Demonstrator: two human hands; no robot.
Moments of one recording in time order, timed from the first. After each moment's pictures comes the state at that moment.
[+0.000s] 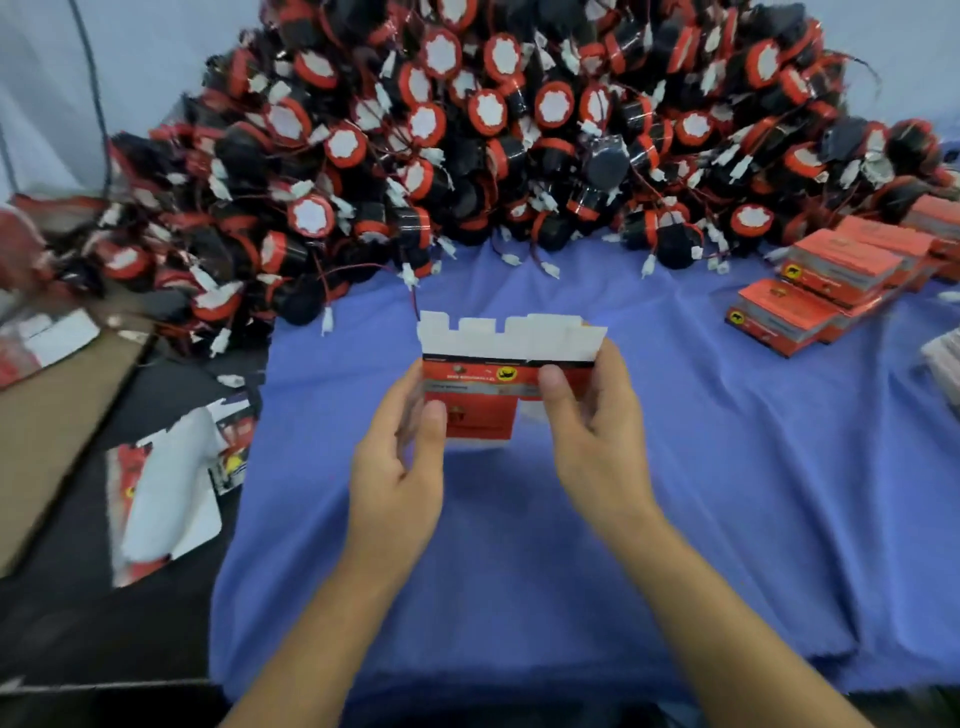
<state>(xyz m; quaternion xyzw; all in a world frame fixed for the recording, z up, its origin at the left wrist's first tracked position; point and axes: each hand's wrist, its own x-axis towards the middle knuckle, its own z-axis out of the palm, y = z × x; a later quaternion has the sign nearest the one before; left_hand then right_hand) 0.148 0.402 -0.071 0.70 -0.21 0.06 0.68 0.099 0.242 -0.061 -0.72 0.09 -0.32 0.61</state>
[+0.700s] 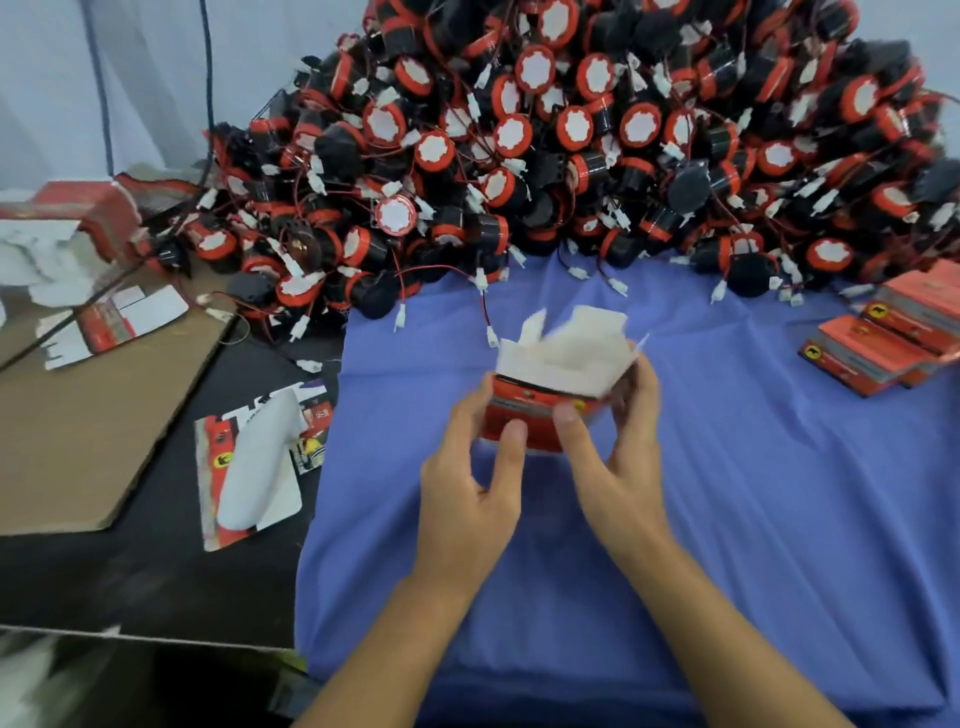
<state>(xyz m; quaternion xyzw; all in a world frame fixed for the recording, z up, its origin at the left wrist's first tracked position) 0.147 0.419 -0.088 0.72 -0.22 0.11 0.65 0.118 0.281 -0.082 -0.73 0.03 -0.34 0.60</state>
